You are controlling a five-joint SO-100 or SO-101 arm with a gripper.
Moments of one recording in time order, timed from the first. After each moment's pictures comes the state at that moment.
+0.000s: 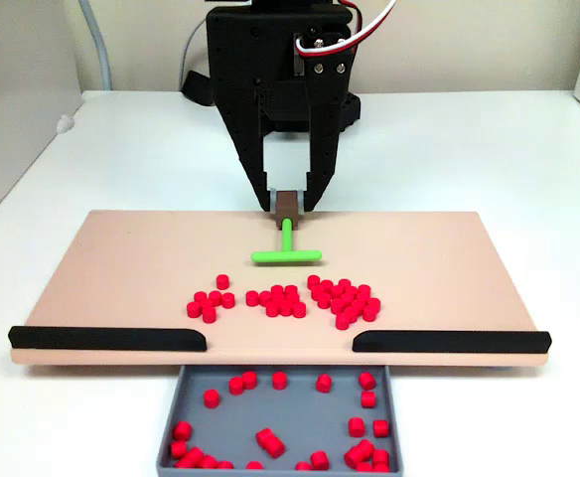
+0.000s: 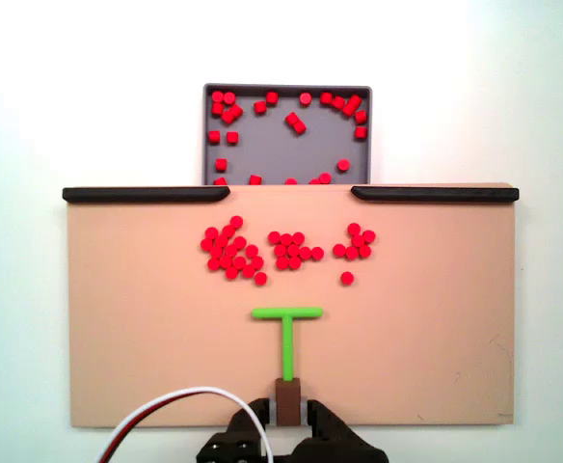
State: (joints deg) arm 1.9 106.7 127.0 60.6 -89.6
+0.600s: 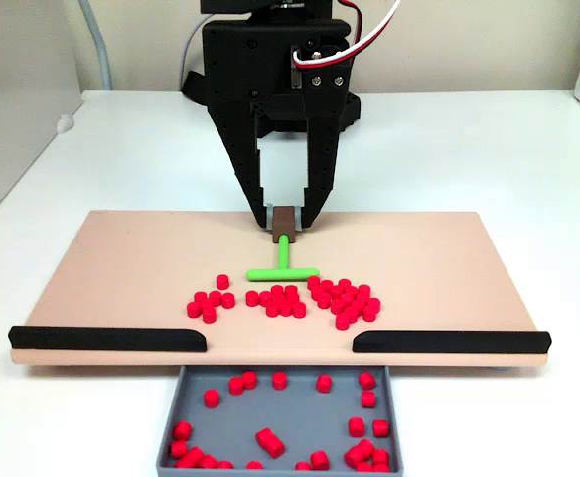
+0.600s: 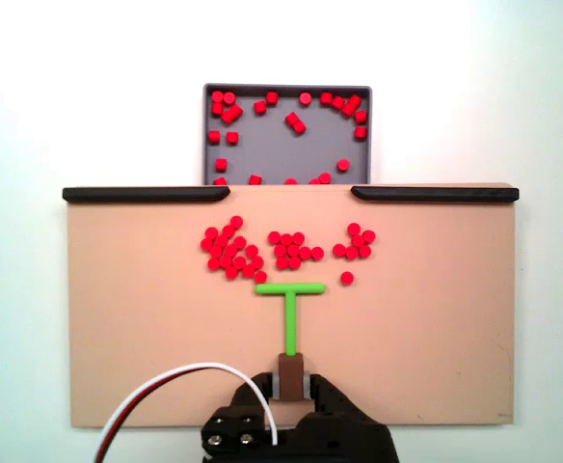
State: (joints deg) arm 3.1 101.9 125.6 56.2 -89.6
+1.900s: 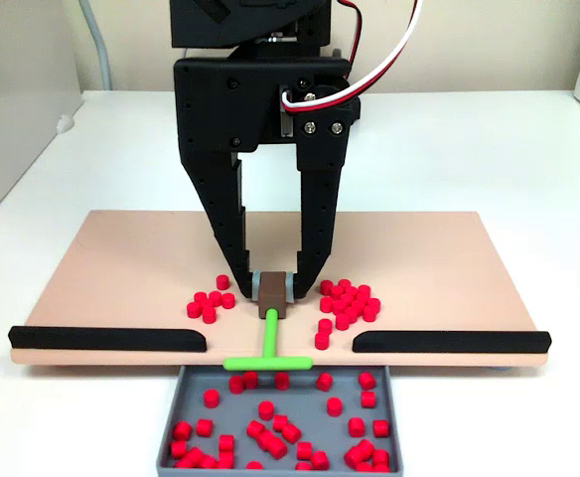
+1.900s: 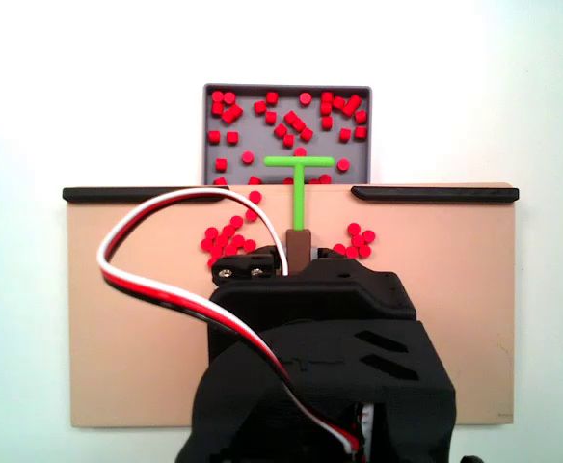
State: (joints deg) arm 3.8 77.1 97.0 56.7 -89.6
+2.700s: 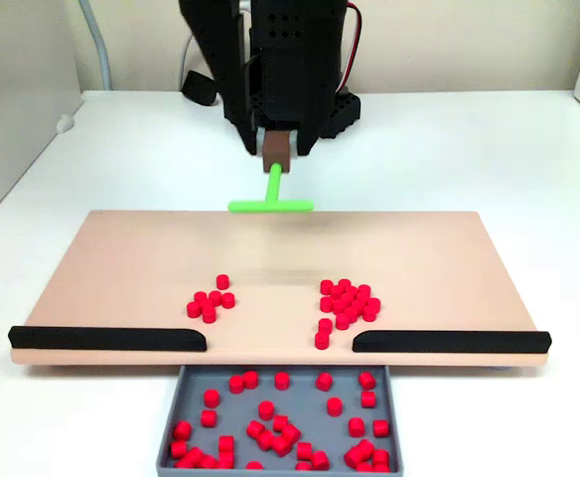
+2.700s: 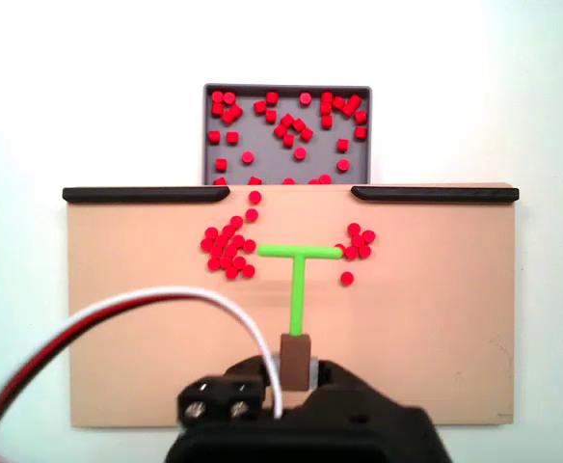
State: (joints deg) arm 1.8 94.1 89.6 86.4 -86.9
